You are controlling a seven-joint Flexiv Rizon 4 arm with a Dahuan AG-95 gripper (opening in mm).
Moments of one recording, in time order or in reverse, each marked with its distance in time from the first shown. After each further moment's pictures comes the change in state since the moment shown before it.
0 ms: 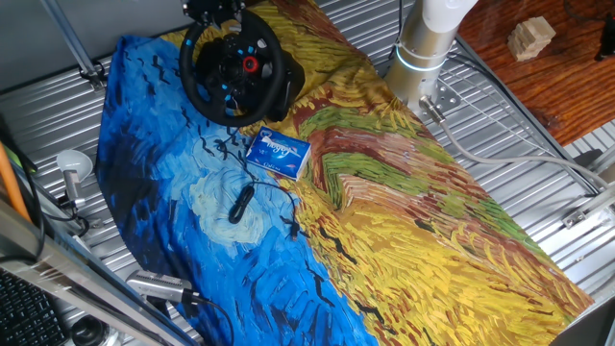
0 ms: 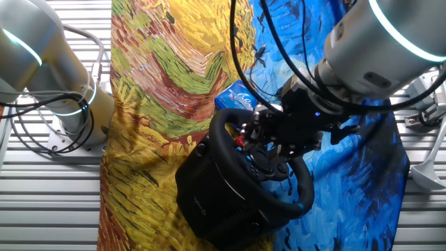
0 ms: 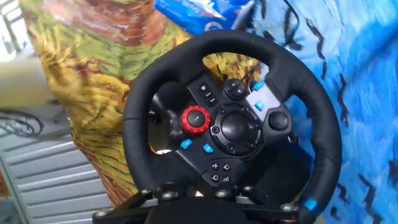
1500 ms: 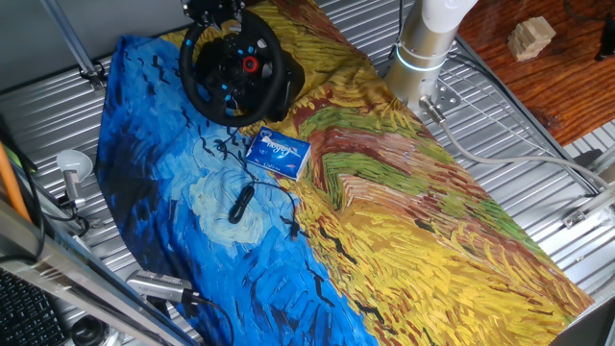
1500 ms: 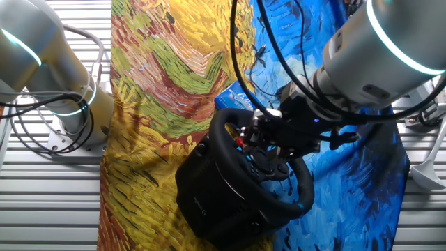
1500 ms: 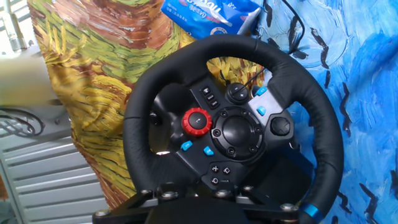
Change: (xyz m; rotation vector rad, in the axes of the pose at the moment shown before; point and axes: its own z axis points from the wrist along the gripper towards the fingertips) arm 0.001 -0.001 0.003 -0.008 -0.026 0.008
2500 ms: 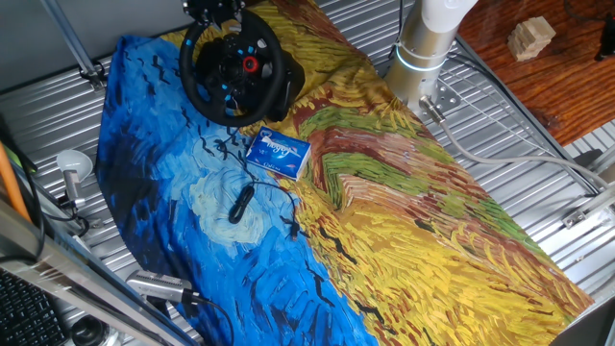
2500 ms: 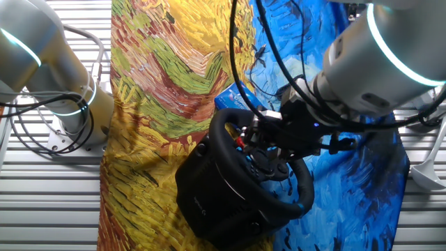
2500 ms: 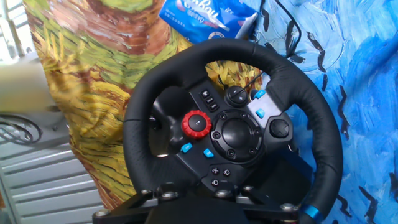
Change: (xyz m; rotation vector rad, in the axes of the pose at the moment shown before) arm 0.000 -0.001 0.000 0.000 -0.064 0.015
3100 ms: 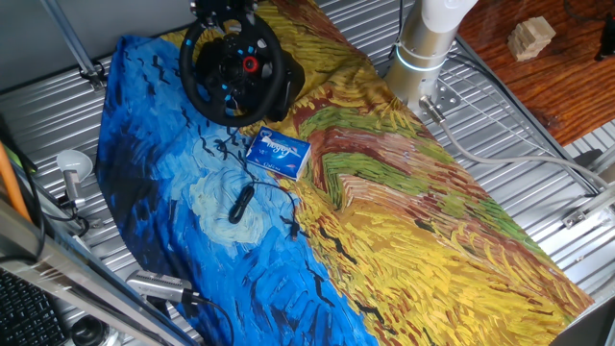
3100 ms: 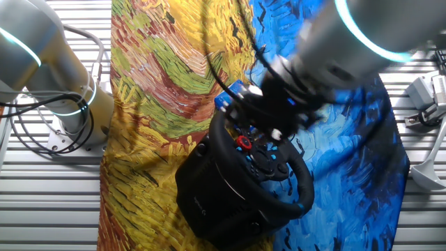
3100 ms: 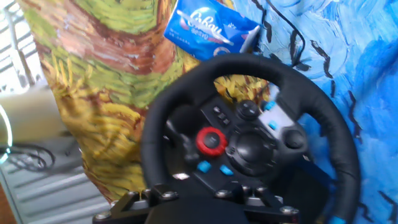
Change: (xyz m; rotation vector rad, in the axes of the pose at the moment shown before) arm -0.036 0.040 0.011 0.014 -0.001 0.090
